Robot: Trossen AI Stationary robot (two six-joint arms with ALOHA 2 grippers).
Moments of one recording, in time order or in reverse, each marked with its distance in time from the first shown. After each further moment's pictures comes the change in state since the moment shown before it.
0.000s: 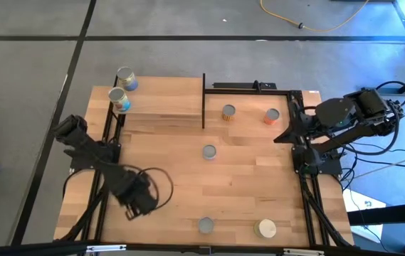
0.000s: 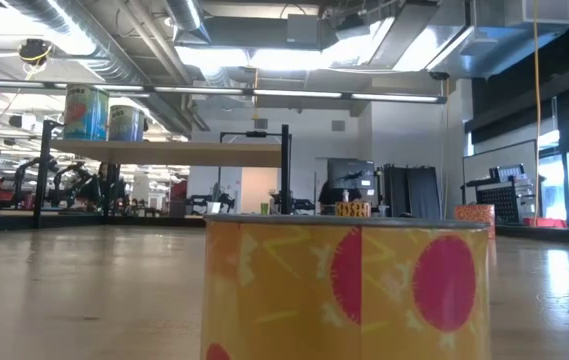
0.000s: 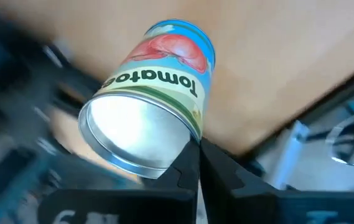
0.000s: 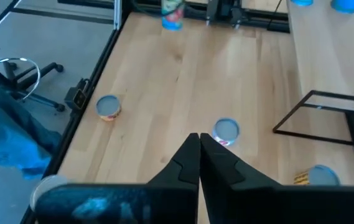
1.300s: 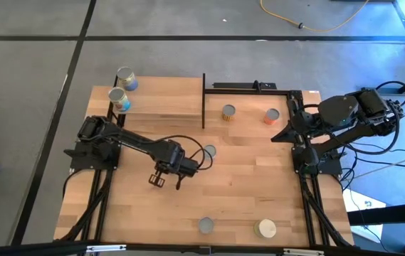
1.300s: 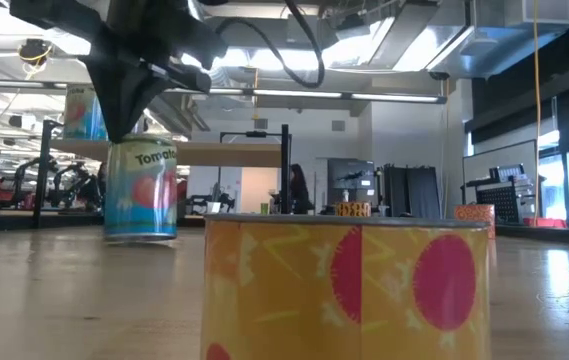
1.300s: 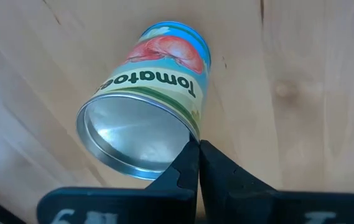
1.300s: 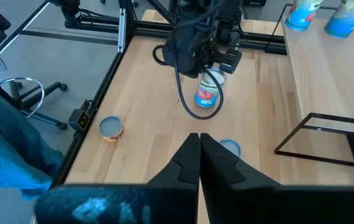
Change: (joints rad) left arm 0.419 0.213 0.055 0.140 -0.351 1.312; right arm 0.000 0.001 0.000 0.083 0.000 -0.002
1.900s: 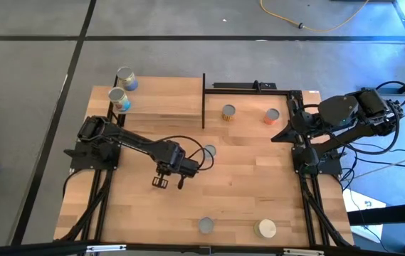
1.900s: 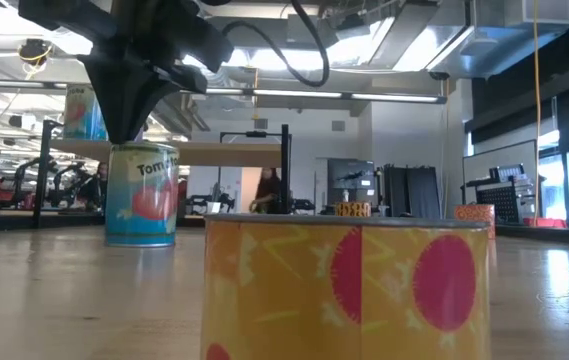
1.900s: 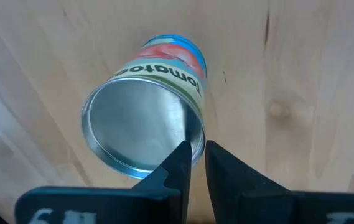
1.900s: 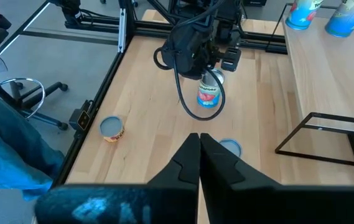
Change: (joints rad) left arm -0.001 0.006 0.000 0.032 0.002 -0.138; right arm 0.000 0.000 0.000 -0.001 -0.002 0.004
